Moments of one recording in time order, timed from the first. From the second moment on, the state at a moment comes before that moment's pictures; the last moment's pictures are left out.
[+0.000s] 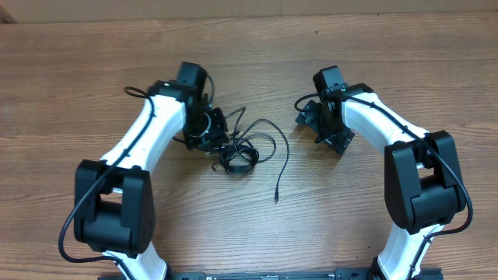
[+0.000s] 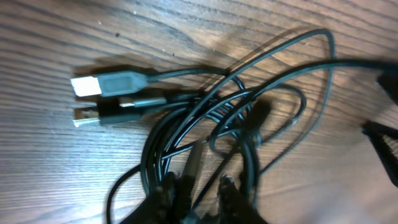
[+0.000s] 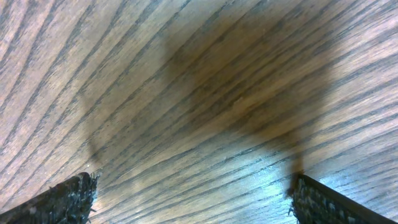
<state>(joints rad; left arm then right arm) -0.21 1.86 1.36 -0.97 0.39 -0.57 0.27 1.99 1.32 -0.76 -0.04 0.93</state>
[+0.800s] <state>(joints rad) -0.40 1.85 1.51 -1.33 0.01 -0.39 0.27 1.99 1.32 -0.76 -0.04 0.93</state>
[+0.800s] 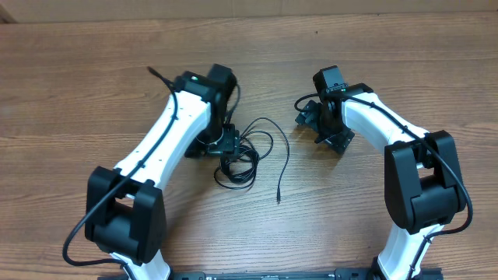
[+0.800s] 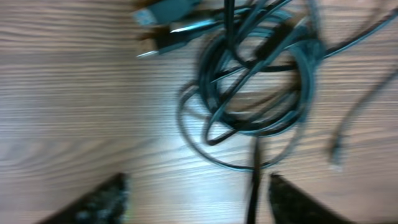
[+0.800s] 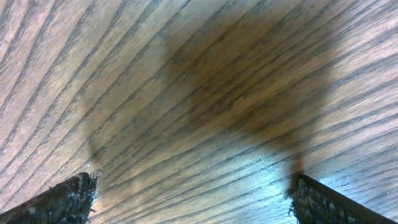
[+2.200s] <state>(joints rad) -0.52 1.85 1.65 -1.27 0.27 0.03 0.27 1.99 1.32 -0.76 -0.04 0.92</state>
